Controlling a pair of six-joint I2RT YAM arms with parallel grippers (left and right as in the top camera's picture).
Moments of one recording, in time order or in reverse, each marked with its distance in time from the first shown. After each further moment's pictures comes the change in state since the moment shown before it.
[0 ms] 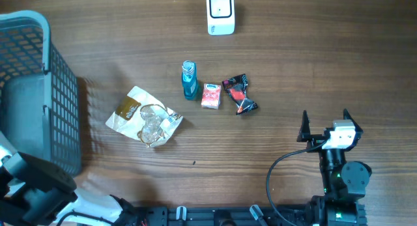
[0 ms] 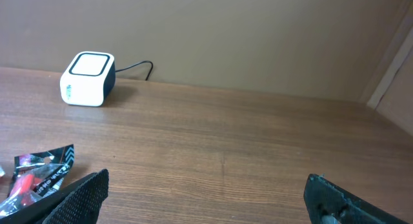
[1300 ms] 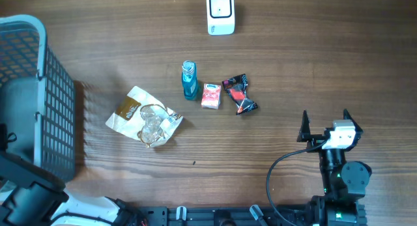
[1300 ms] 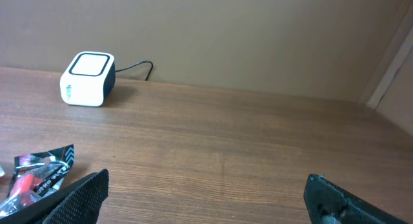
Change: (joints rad) left arm 0.189 0.035 -0.377 0.402 0.175 0.082; right arm 0.000 0.000 0.000 0.000 0.000 0.000
